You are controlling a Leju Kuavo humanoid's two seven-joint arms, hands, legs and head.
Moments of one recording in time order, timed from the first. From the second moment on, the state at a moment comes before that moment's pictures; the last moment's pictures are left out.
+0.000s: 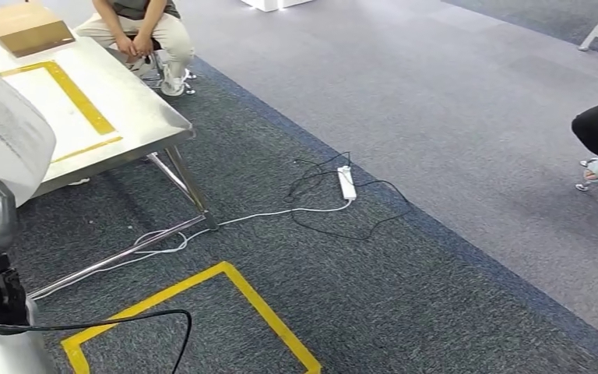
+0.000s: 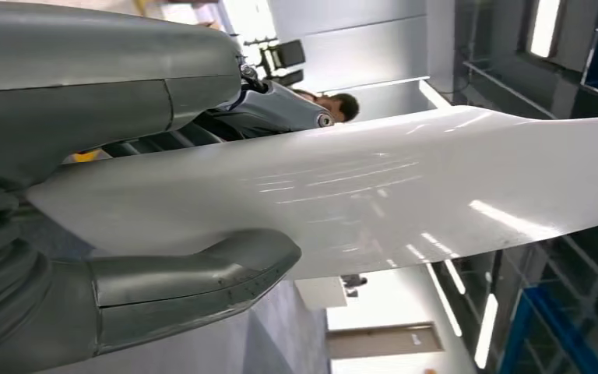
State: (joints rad) left arm -0.03 -0.31 0.50 -2.05 -0.33 -0.14 -0.25; right arm -0.08 0.13 -1.12 -0.33 1.43 -0.09 -0.02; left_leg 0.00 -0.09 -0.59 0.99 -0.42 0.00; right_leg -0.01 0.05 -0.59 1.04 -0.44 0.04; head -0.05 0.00
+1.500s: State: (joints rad) left arm 0.00 -0.31 0.49 -2.06 -0.29 -0.18 -0.27; right arm -0.08 0.15 -1.17 -0.34 1.45 -0.09 -0.03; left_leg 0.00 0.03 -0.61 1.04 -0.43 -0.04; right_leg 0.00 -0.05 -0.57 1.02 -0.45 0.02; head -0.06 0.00
